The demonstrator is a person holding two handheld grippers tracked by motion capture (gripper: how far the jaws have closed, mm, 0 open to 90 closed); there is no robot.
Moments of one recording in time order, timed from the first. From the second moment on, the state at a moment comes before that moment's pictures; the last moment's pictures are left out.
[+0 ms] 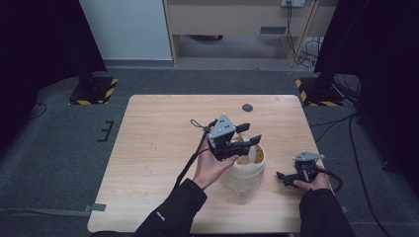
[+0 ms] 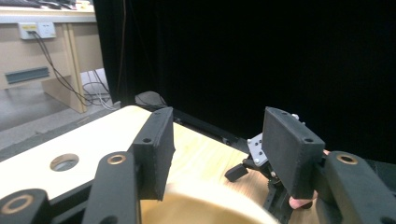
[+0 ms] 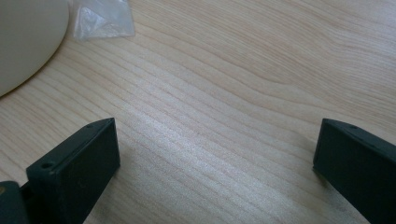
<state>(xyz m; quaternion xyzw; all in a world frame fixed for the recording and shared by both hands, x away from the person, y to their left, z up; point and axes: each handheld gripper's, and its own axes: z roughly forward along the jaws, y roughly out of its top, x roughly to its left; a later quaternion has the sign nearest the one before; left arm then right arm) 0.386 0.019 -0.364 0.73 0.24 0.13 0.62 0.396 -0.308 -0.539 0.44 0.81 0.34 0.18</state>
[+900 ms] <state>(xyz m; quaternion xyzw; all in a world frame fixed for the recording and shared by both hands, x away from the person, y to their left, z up) 0.369 0.187 -0.443 0.75 0.38 0.19 0.51 0.396 -0.308 -0.539 0.44 0.81 0.34 0.18</state>
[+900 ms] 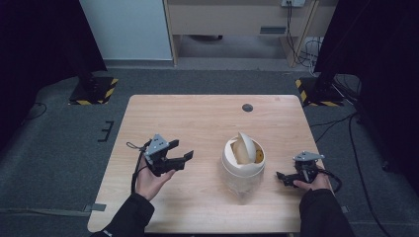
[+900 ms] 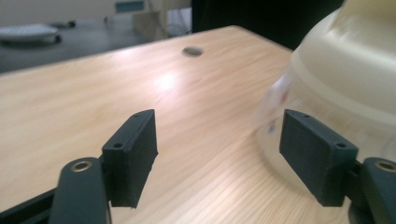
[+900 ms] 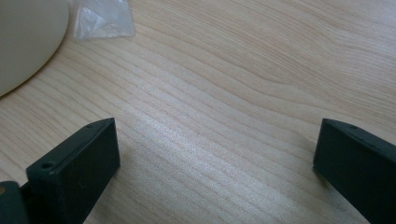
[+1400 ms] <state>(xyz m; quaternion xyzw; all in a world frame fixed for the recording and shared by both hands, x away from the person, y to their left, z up) 0.366 0.256 -0.507 0.77 0.47 0.20 0.38 0.396 -0.308 -0.539 0.44 0.81 0.34 0.18</state>
